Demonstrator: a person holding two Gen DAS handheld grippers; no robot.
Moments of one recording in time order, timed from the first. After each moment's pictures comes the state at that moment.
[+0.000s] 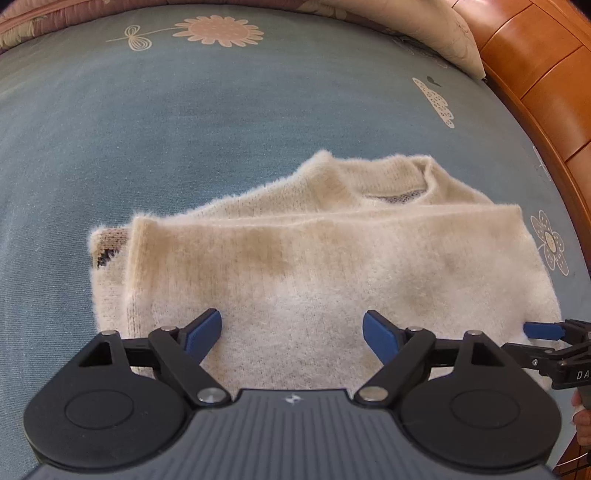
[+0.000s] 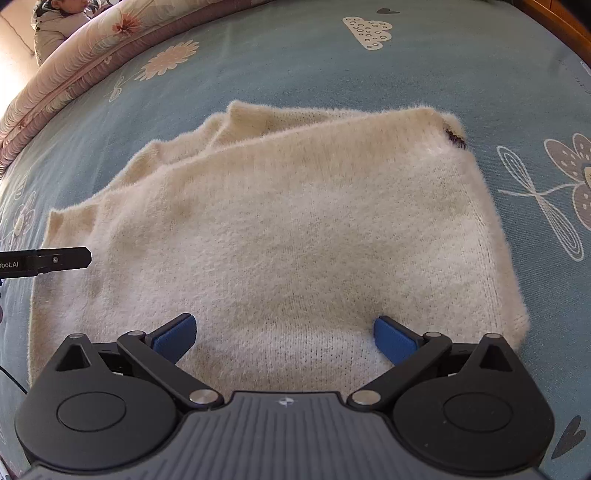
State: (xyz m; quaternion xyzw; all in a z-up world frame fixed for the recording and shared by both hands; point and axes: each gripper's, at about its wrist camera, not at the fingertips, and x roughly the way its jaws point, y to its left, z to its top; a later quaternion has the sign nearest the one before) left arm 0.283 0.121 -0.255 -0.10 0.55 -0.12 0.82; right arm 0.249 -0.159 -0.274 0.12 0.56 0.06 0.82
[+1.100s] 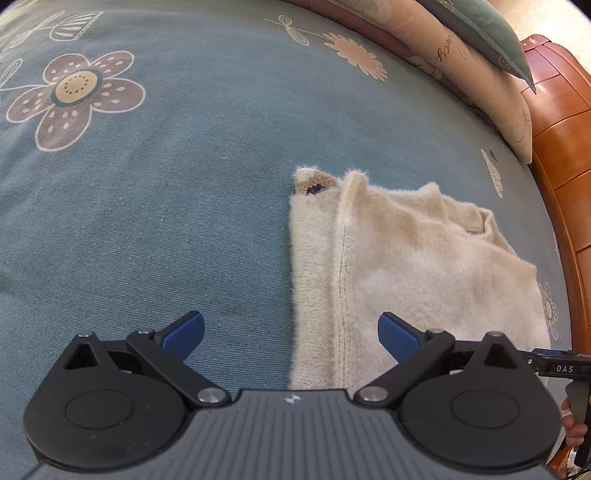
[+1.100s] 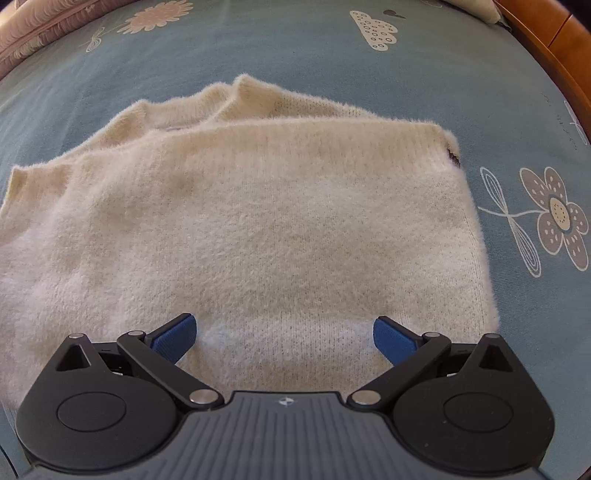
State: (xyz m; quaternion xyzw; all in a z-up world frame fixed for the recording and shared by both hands) left arm 0.205 0.246 -0.246 -0.22 0.53 -0.01 0.82; right arm 0.248 -0.110 -0.249 0.01 0.59 0.01 0.80
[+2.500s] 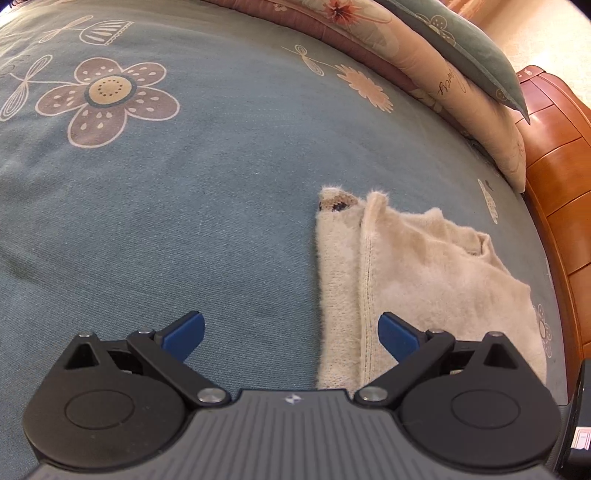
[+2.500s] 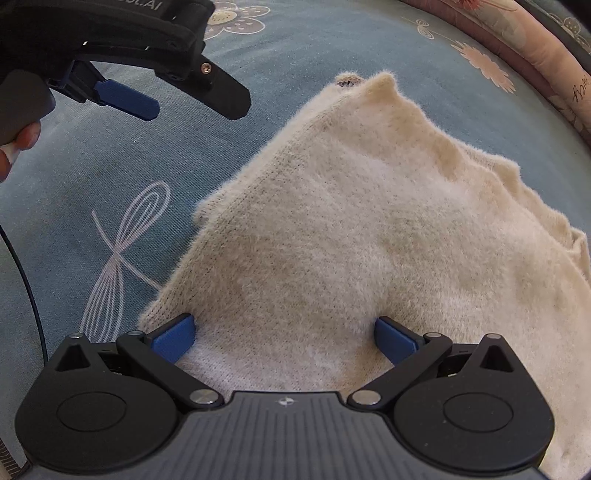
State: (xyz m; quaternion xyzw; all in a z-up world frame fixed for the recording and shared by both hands) left arm 0.182 0.263 -0.247 -0.24 0.48 -0.02 0.84; right arm 0.193 0.115 -0.278 -0.21 0.53 0.28 0.77
